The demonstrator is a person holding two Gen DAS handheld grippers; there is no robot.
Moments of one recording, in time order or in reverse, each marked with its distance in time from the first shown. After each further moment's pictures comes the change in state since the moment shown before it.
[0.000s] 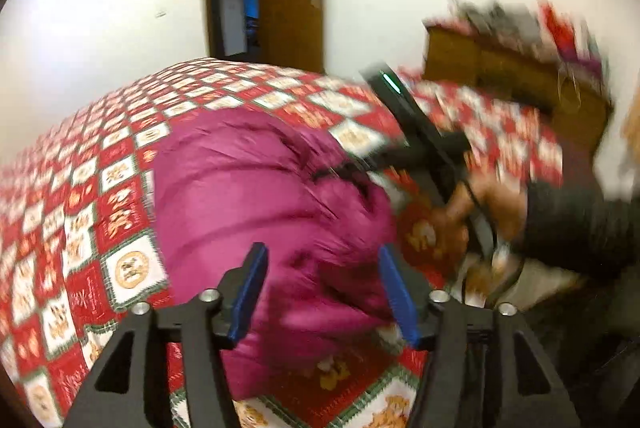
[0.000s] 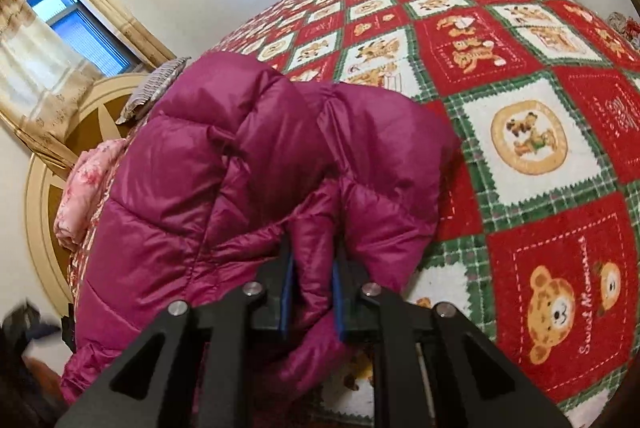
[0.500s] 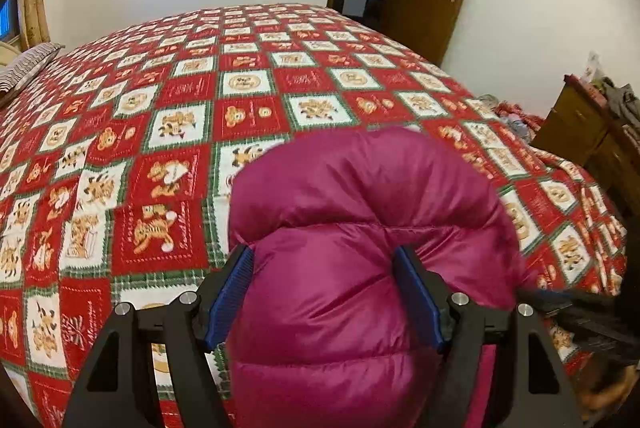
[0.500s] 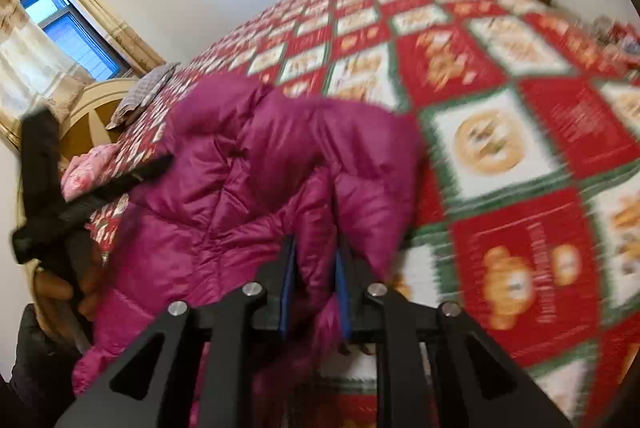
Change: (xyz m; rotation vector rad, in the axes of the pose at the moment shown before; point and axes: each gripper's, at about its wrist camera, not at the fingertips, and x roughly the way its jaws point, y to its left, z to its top) left arm 0.131 0.101 0.058 -0.333 0.125 0.256; right arm -0.042 0.010 0.000 -0.004 -0.038 -0.080
